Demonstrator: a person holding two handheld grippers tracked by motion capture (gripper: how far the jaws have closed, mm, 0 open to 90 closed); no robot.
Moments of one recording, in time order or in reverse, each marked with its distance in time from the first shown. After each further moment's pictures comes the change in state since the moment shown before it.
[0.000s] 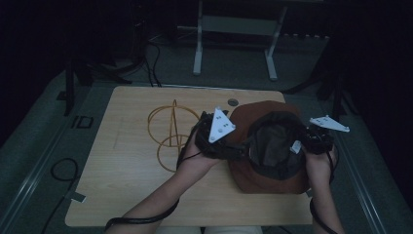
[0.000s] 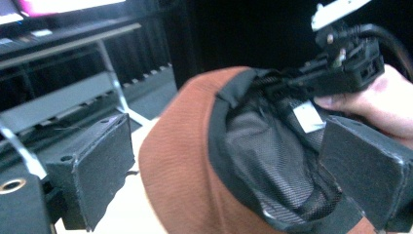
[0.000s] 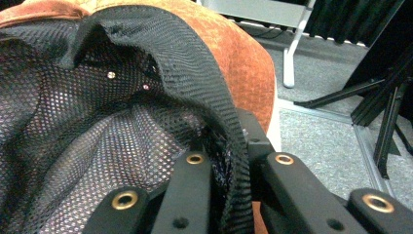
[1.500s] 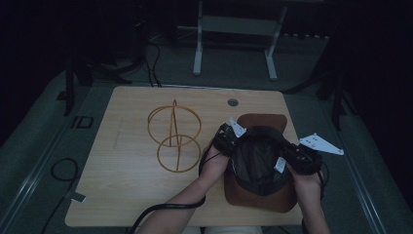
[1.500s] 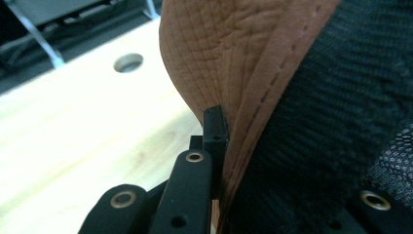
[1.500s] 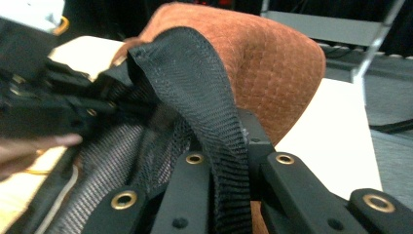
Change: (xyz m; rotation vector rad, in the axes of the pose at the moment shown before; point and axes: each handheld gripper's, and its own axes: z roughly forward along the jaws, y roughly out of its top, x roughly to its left) left arm 0.010 -0.077 0.106 0.317 0.193 -0.095; right arm 0.055 -0.022 -0.043 -0.089 0.213 -0.008
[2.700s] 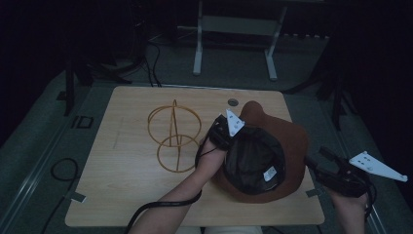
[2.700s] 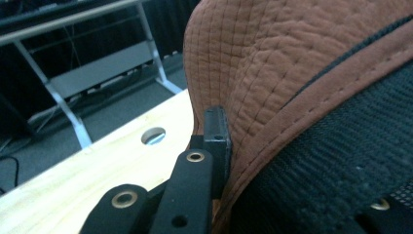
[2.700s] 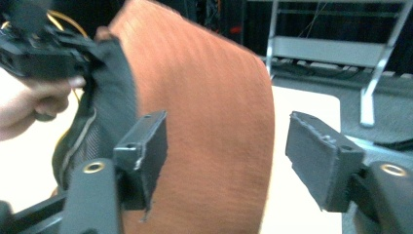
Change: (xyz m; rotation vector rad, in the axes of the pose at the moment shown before) left arm 0.011 0.021 -0.043 -0.259 -0.019 0.061; right arm -0.050 -0.013 -0.087 -0.092 0.100 0.031
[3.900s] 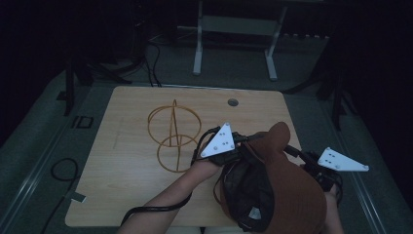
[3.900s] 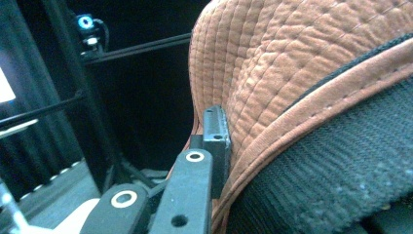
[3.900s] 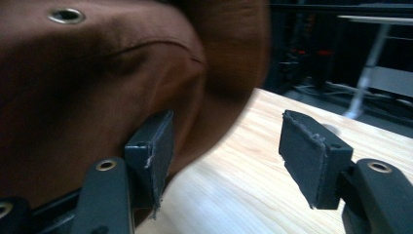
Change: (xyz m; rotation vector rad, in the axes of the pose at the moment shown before) left arm -0.010 0.005 -0.051 -0.458 -0.560 0.136; right arm 0.041 0.000 0.050 -0.069 0.346 -0.126
